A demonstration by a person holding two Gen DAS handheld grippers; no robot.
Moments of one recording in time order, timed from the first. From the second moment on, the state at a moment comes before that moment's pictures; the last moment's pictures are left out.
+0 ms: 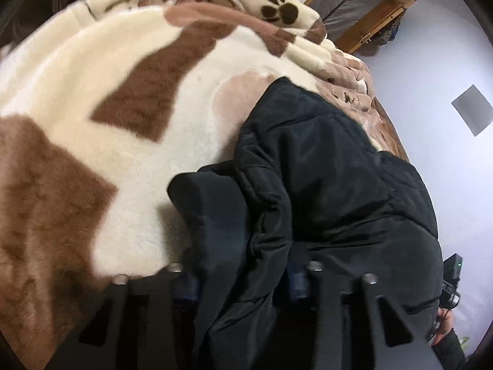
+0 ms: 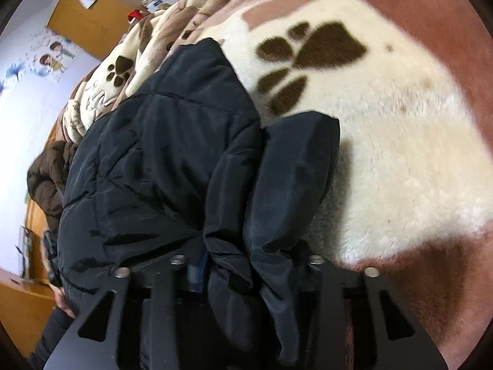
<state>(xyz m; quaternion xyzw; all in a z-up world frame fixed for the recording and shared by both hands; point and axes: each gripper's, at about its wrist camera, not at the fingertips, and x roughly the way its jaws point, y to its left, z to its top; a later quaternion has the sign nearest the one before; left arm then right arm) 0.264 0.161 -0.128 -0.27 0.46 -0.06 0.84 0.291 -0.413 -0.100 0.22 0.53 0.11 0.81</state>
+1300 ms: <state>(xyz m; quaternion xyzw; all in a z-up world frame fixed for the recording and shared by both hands) 0.390 0.033 -0.088 -0.18 0.46 -0.05 0.87 0.371 -0.532 -0.060 0.23 0.47 0.02 0.85</state>
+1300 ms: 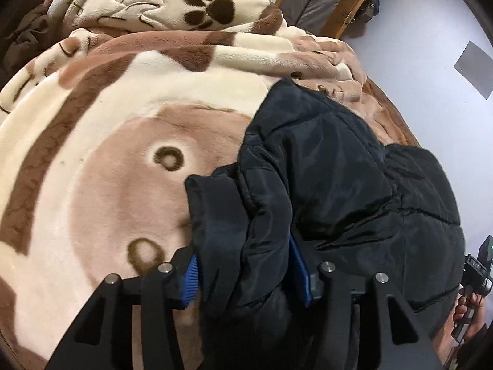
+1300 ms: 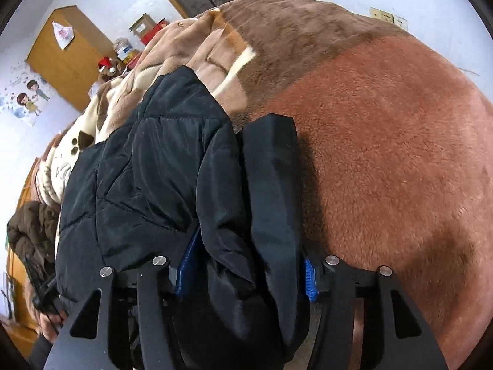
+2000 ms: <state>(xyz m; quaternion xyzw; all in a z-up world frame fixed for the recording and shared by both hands) 0.393 -0.003 -0.065 -0.07 0.43 -0.04 0.90 0.393 -0.476 -0.033 0.09 0.45 0.00 0.89</state>
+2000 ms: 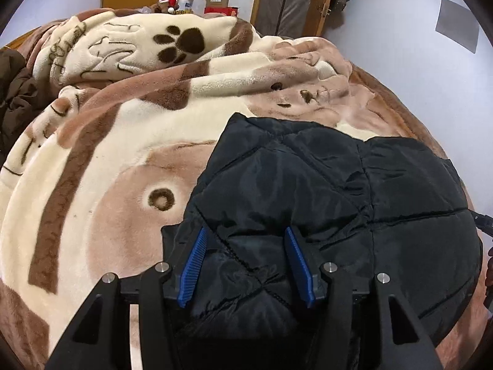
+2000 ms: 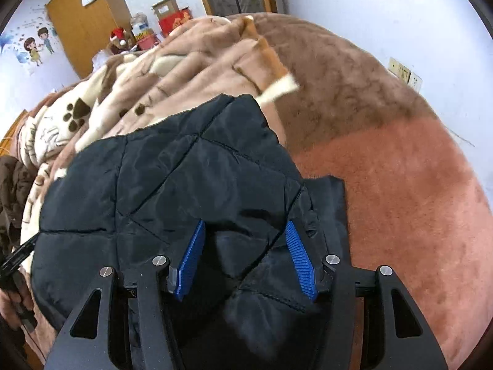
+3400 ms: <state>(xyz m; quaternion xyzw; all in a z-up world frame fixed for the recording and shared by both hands) 0.059 -0.055 0.018 -0.02 0.41 -0.08 0.91 0.059 -0.315 0.036 0.00 0.39 0.02 0.92</state>
